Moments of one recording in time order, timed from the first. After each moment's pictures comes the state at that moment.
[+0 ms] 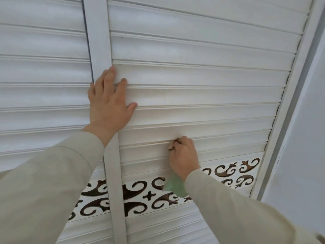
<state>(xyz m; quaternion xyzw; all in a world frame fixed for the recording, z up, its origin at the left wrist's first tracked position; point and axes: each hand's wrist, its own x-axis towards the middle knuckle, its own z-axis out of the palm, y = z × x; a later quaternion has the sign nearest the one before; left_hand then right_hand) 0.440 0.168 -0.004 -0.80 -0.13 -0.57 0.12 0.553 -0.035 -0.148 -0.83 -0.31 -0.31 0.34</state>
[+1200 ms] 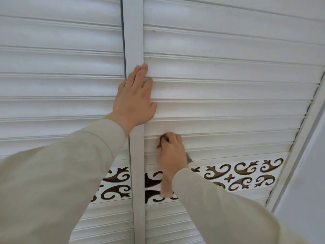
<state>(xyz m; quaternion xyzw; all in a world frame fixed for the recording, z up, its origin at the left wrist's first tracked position) 0.404 0.169 0.006 -0.90 -0.13 -0.41 0.12 0.479 0.046 -0.152 -0.80 -0.39 -0.33 0.30</state>
